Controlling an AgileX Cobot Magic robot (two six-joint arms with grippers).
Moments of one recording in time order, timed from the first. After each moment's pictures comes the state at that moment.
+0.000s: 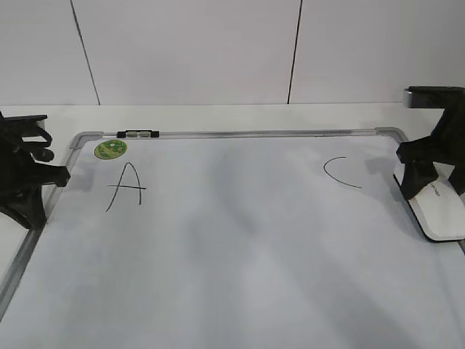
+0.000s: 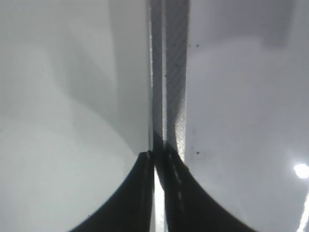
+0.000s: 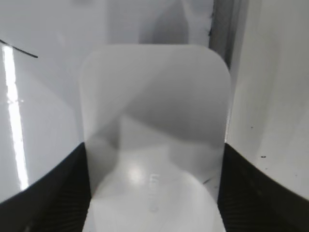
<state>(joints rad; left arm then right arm) -0.11 1.94 -1.22 -0.11 0.94 -0.05 -0.02 1.89 -1.35 0.06 1.02 -0.12</state>
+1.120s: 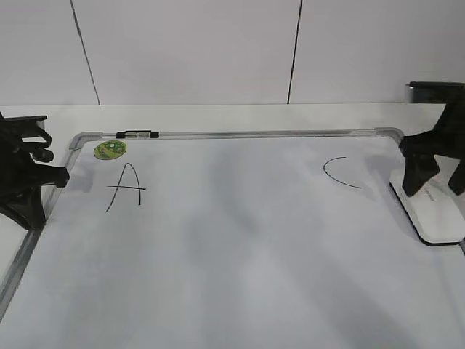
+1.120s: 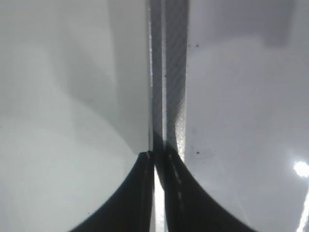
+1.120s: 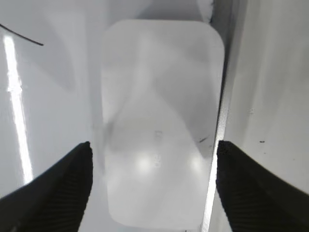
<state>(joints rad) -0.11 1.94 -1.22 -0.11 0.94 -0.05 -0.02 1.89 -1.38 0.07 1.09 -0.12</state>
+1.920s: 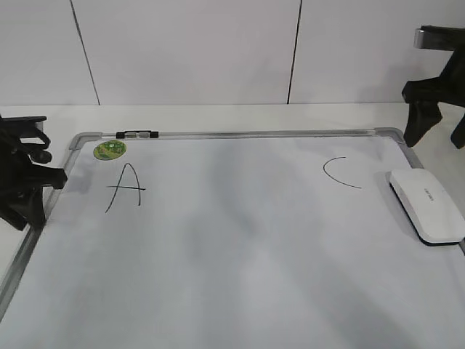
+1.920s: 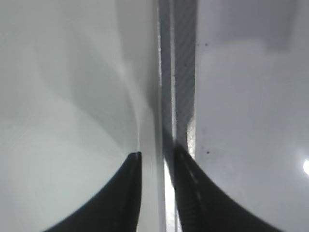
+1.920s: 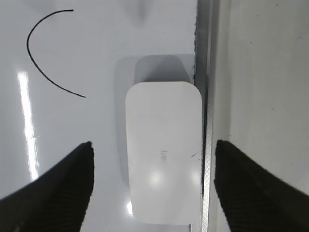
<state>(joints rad) -0.11 1.94 -1.22 -0.10 0.95 -0.05 -0.02 1.89 -1.61 0.07 1.22 -0.05</state>
